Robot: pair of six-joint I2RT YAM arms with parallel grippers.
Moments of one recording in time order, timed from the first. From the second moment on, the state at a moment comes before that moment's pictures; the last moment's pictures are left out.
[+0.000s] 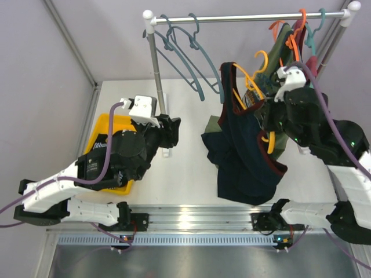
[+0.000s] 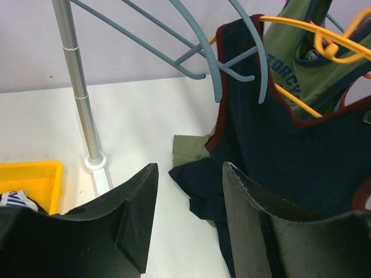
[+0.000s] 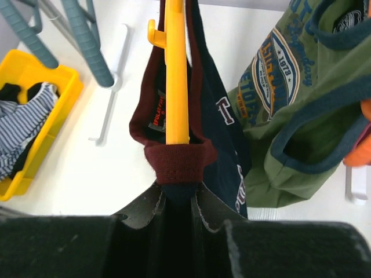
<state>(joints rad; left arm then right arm) -1.38 1.06 1.52 -0.55 -1.01 -0.31 0.80 1.08 1.82 -1.17 0.44 0.35</state>
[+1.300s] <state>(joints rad) -1.38 1.04 1.48 -0.55 -1.01 -0.31 0.32 1.42 2.15 -1.01 0.13 0.24</state>
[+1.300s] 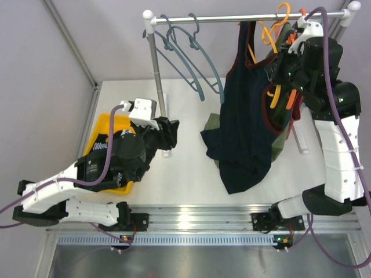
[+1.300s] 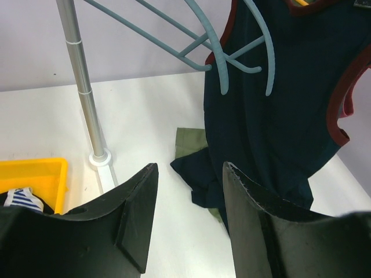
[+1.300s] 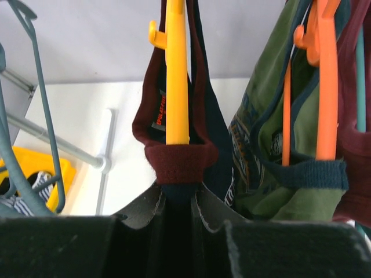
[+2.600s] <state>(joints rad) -1.38 1.04 1.48 -0.59 -1.01 -0.31 0.32 1.42 2.02 -0.90 0.21 0.19</state>
